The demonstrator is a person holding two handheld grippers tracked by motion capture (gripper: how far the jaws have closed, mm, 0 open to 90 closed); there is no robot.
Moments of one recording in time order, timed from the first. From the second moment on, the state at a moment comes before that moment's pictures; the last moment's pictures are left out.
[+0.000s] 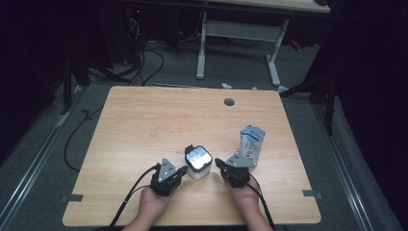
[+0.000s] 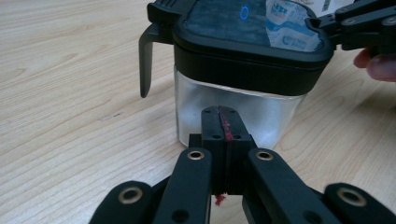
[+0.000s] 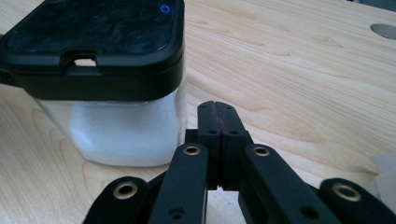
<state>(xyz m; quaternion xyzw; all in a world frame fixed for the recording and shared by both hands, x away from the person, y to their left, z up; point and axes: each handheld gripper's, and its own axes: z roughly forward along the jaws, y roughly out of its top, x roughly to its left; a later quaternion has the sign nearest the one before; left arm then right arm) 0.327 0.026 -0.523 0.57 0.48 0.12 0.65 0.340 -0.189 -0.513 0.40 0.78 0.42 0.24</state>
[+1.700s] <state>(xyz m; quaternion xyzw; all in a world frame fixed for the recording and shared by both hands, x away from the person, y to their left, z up) 0.345 0.149 -0.517 0.52 0.52 0.22 0.64 0.337 -0.183 -0.517 0.40 0.78 0.42 0.24</state>
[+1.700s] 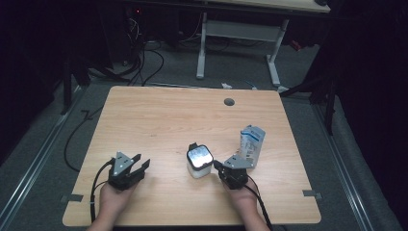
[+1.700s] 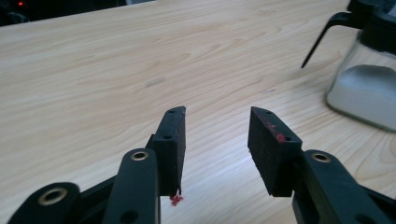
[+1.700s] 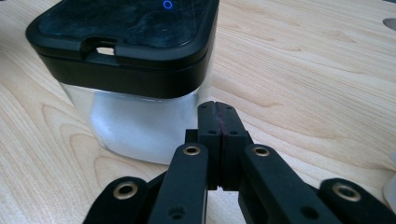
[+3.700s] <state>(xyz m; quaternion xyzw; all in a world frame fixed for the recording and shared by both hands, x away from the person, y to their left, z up) 0.339 0.169 -0.518 0.50 0.52 0.23 0.65 0.307 -0.166 -0.519 0.37 0.79 0.43 0.22</state>
